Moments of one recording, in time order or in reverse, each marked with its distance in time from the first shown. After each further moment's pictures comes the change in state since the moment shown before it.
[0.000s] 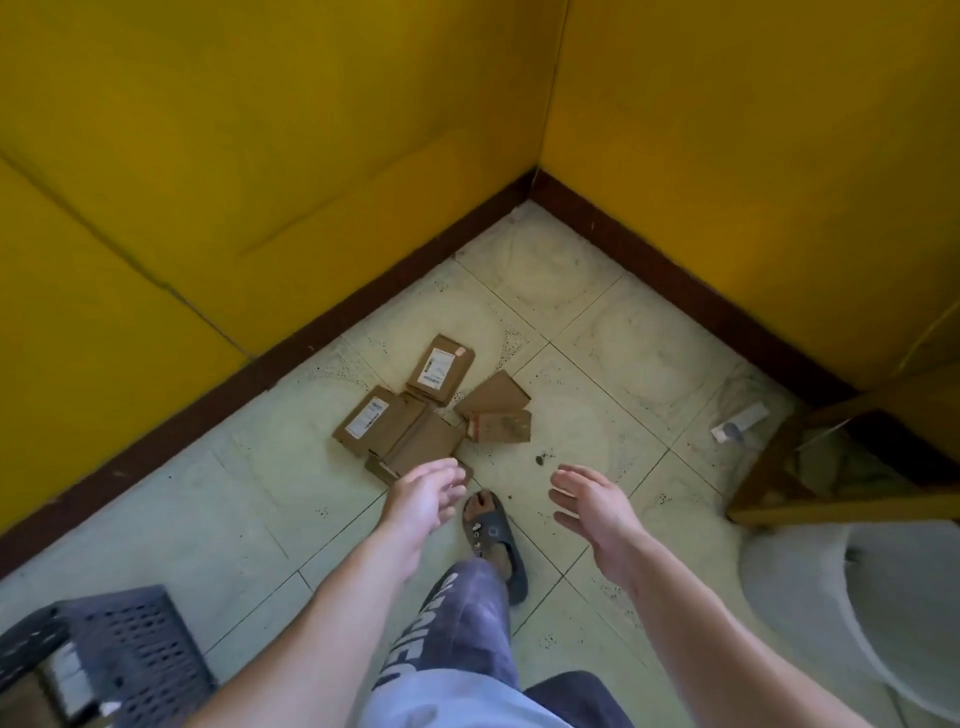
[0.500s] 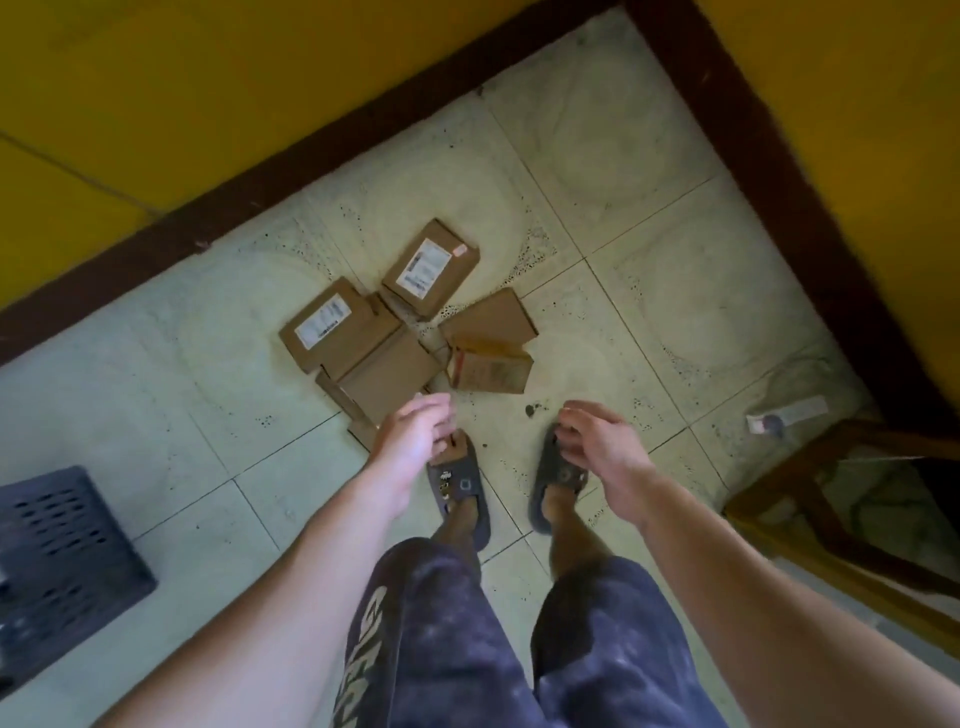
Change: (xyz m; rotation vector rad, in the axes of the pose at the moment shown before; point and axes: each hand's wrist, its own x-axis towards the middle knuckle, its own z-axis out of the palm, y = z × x) left_hand 0.253 0.023 0.074 -0.056 0.114 -0.242; right_hand 0.288 -0.073 -0.012 -0.327 -0.021 0.250
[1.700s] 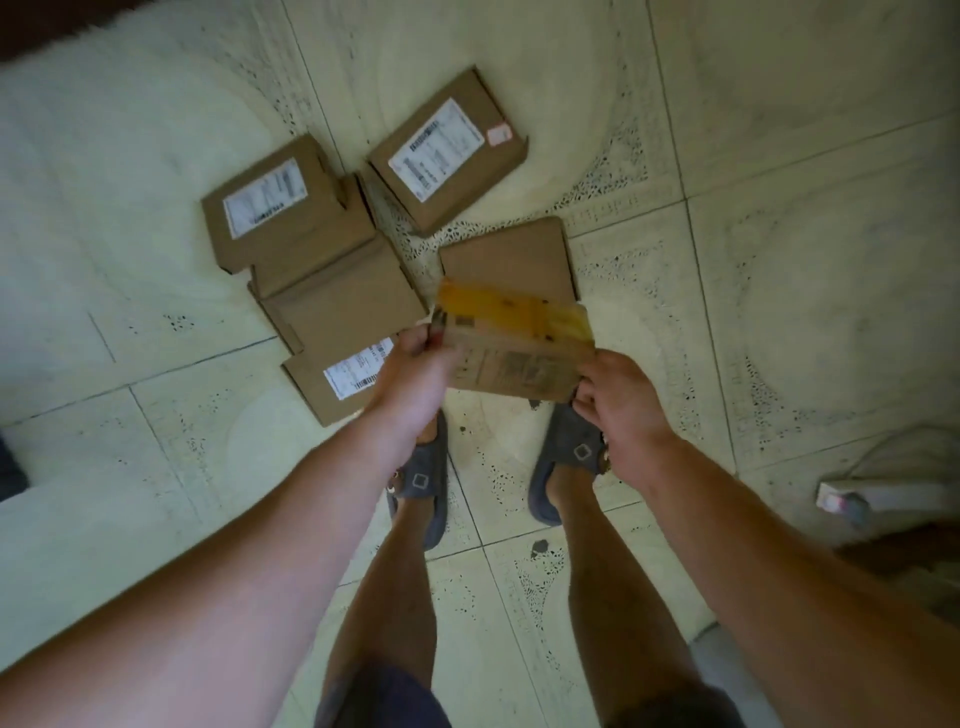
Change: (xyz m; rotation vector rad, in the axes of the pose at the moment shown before) left_hand 0.214 -0.043 0.074 -0.019 0.165 -0.077; right_hand 0.255 0.003 0.022 -0.178 -0.086 -0.004
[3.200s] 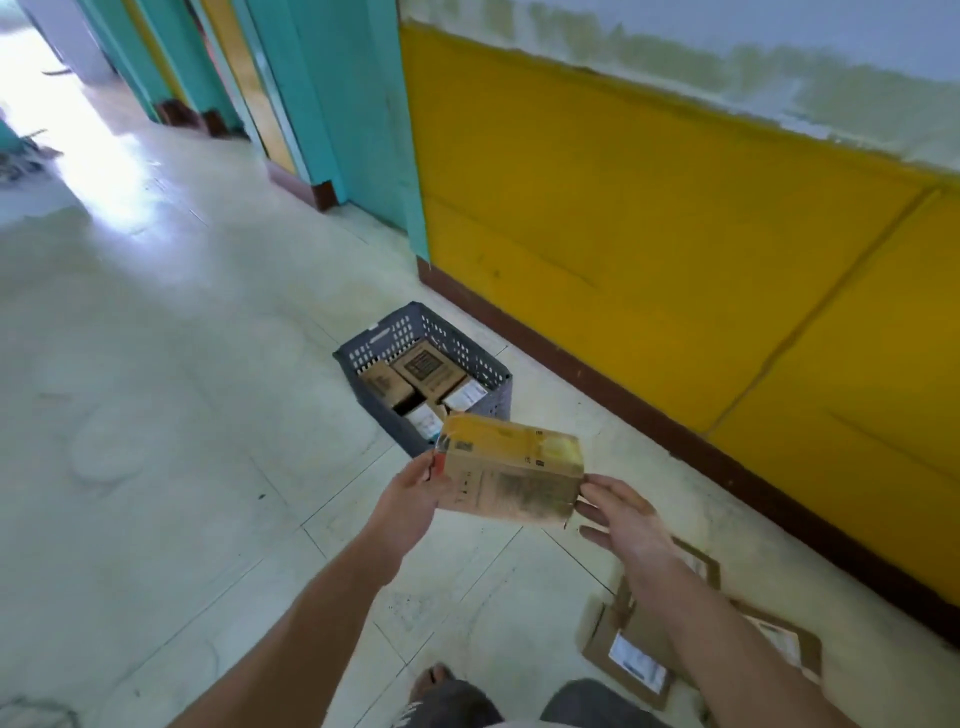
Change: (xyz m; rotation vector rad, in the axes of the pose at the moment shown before) left_hand -0.575 -0.274 -0.466 -0.933 0.655 0.340; right_hand -0.637 0.034 0.357 -0.653 -0.655 -0.688
